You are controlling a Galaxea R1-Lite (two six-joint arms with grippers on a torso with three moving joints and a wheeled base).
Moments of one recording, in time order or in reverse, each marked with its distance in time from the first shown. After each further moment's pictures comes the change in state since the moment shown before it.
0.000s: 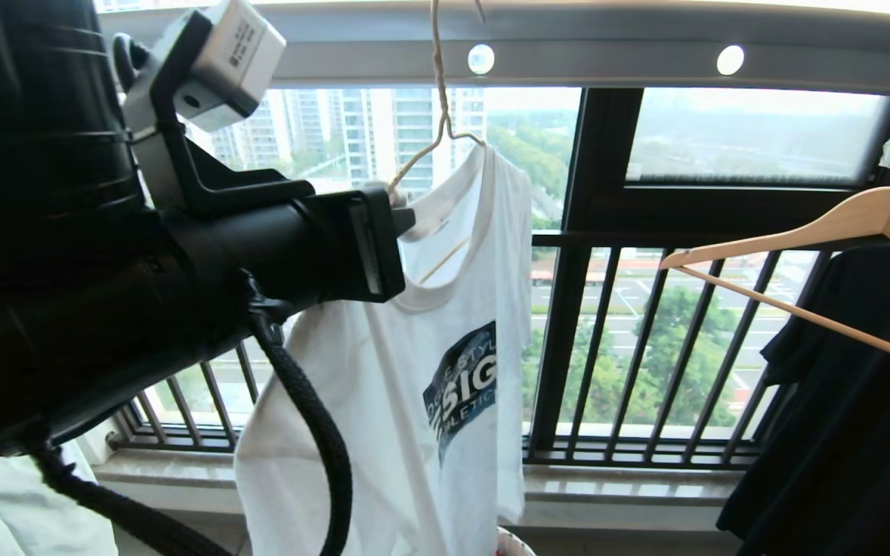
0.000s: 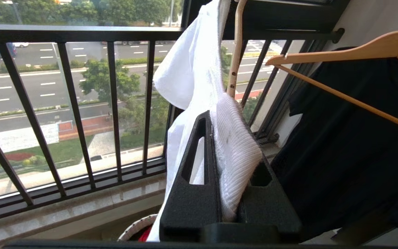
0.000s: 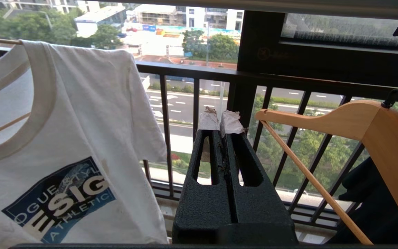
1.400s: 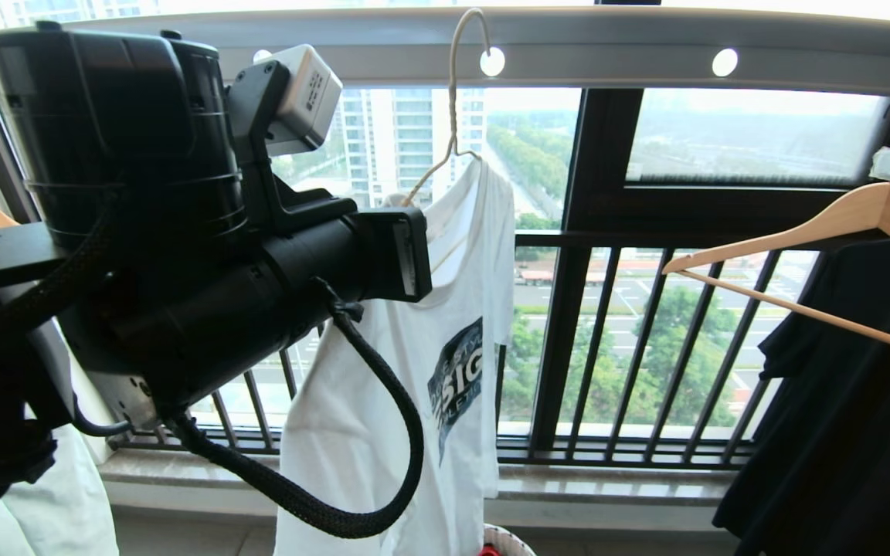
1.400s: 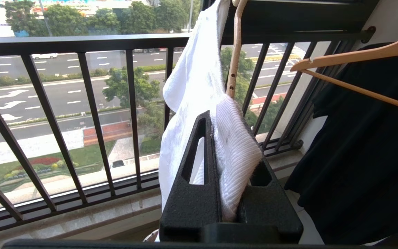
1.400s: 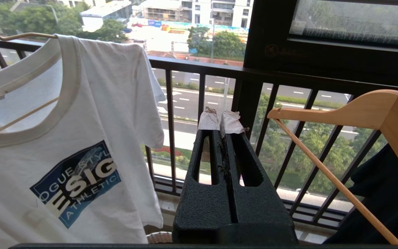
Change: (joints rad) left arm 0.031 0.095 0.007 -0.109 0.033 0.067; right arm 0.024 -0.004 0.014 0.005 0.001 -0.004
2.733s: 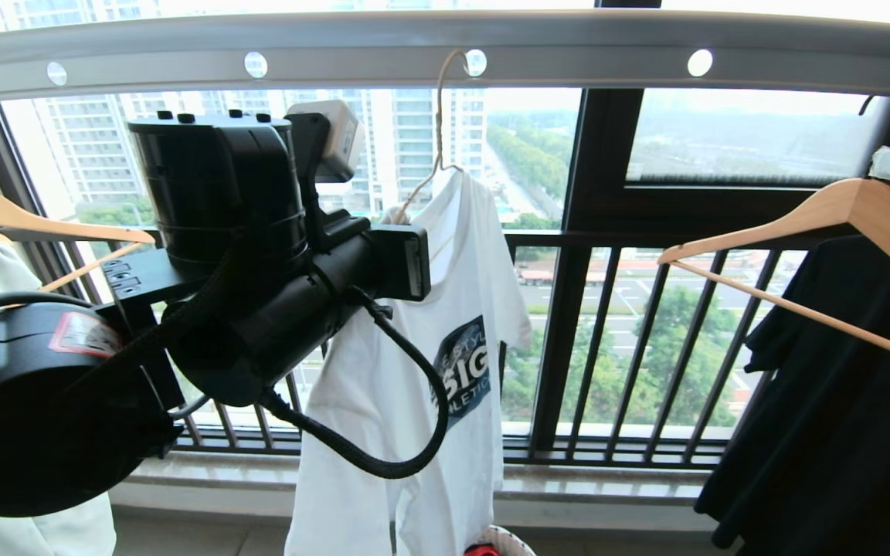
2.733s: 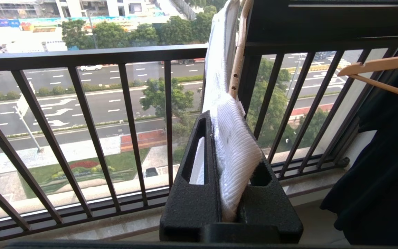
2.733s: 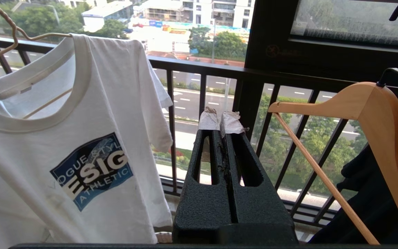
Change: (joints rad) left arm 0.069 0.113 0.024 -0.160 0.062 0.083; right arm 0.002 0.000 0.000 -0.001 0.001 0.000
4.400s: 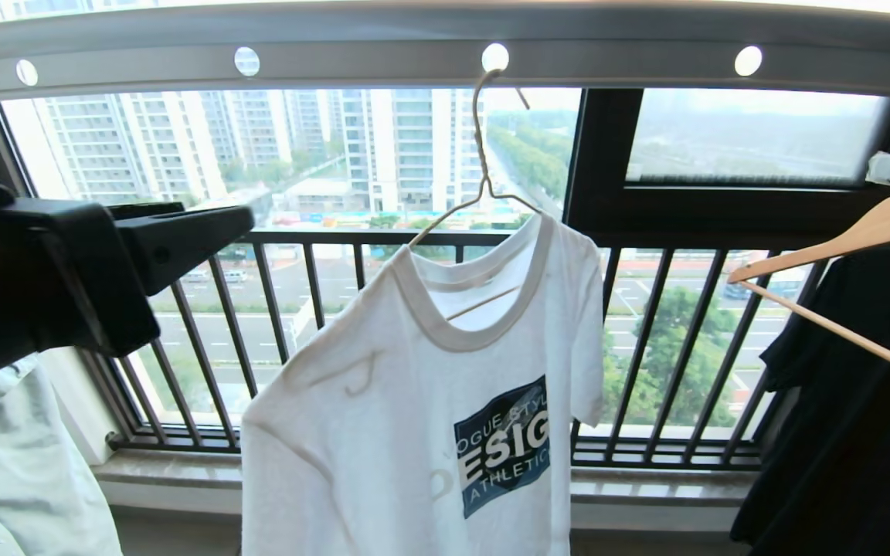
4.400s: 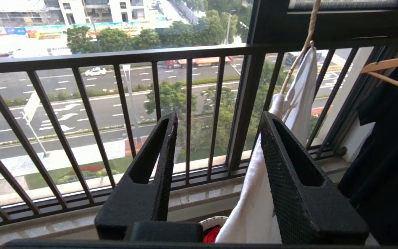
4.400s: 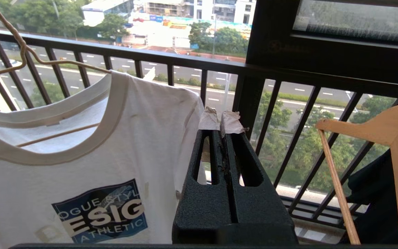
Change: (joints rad) left arm -0.115 -0.543 0.102 0.434 0.129 0.019; right arm 0.004 0.002 -0.002 0.021 0.002 0.001
